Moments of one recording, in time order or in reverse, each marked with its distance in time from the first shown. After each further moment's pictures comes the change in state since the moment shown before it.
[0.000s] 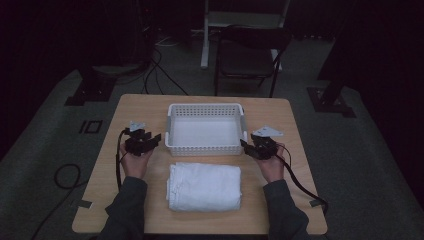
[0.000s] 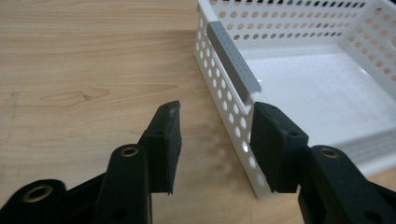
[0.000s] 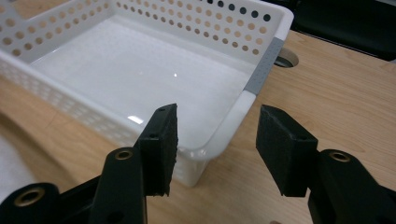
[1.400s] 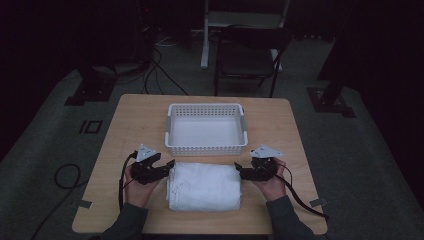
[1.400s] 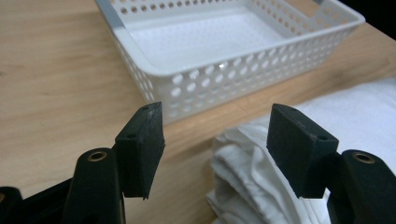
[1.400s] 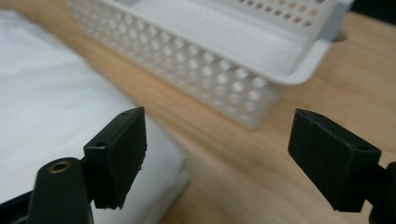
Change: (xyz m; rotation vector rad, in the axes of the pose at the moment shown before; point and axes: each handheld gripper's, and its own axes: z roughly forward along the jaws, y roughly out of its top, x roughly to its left) left arm -0.065 -0.046 -0.047 0.023 -0.157 0.138; right arm 0.043 -0.031 -0.036 0.046 0.094 -0.049
